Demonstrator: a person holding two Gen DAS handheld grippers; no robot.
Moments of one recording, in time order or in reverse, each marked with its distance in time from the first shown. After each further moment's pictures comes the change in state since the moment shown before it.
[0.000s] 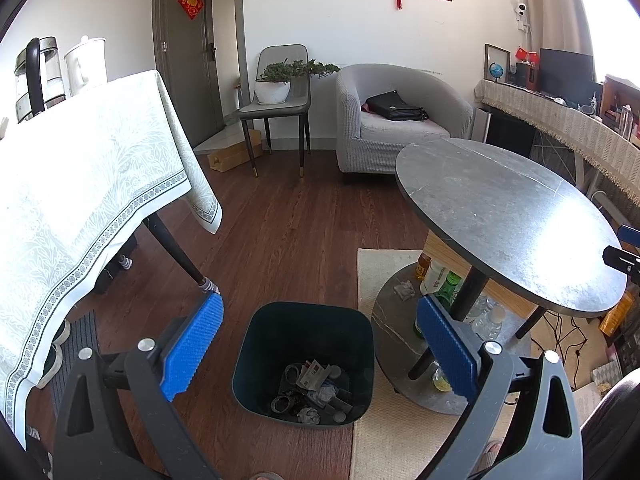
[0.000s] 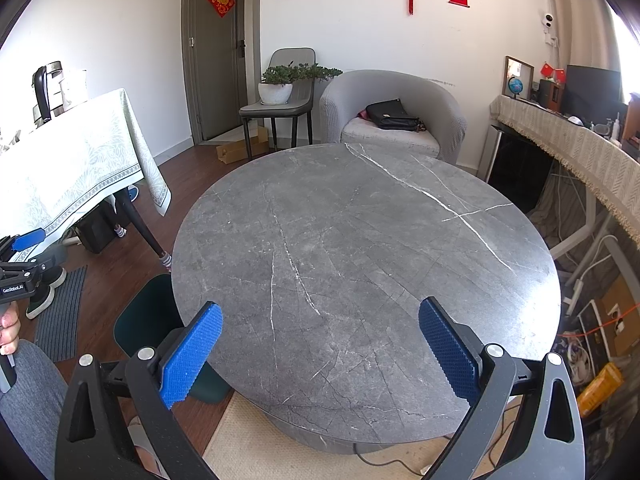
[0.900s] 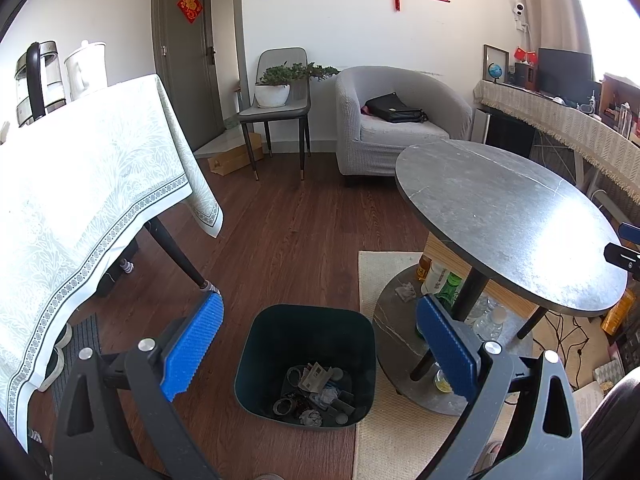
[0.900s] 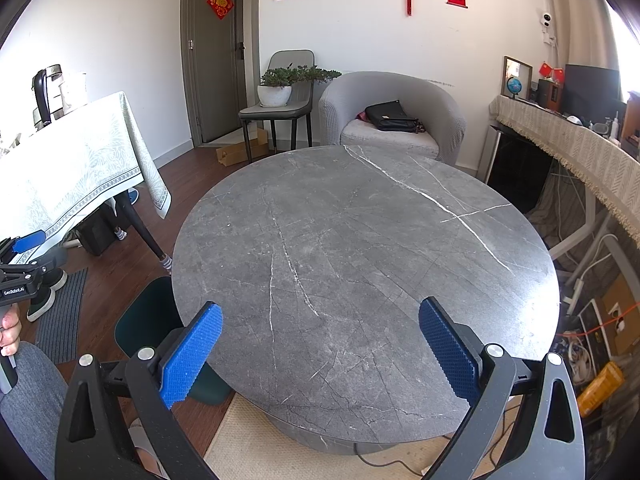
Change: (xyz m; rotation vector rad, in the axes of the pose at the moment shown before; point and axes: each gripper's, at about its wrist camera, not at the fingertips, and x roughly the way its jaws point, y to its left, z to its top) left arm -0.002 -0.001 0.000 0.009 -0.014 0.008; right arm -0.002 0.000 0.001 0.003 -0.005 0.000
